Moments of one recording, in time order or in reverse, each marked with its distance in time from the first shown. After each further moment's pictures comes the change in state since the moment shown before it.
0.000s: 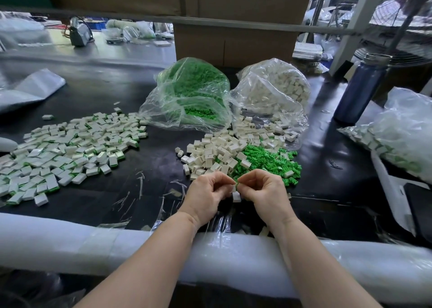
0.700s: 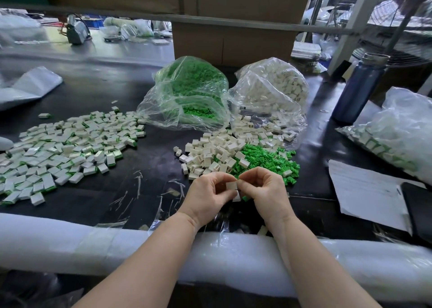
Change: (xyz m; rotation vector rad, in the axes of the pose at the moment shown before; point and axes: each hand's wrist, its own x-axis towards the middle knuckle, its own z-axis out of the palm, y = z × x) left_hand -0.002 0.002 0.003 0.094 0.007 0.067; right_hand 0.001 -0.001 -0.001 0.072 0.030 0.009
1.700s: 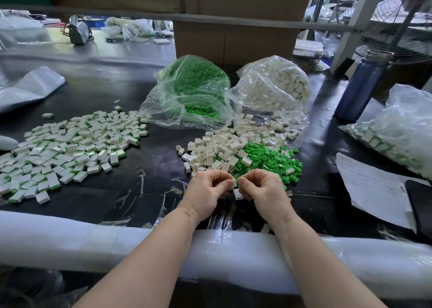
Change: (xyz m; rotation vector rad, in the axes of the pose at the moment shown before) left_hand 0.003 -0.004 -0.004 -0.197 -0.004 -0.121; right_hand 0.001 0.005 0.003 -0.080 -0.042 0.033
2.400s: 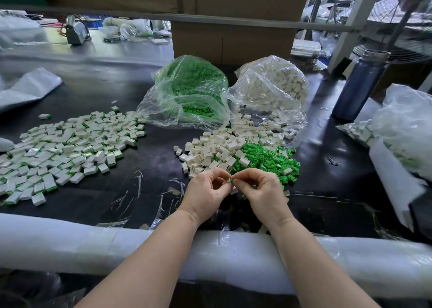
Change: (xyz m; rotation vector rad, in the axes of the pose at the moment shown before) left_hand -0.001 0.000 0.004 0.193 0.046 0.043; right_hand -0.005 -0.006 0.001 -0.065 0.008 -0.186
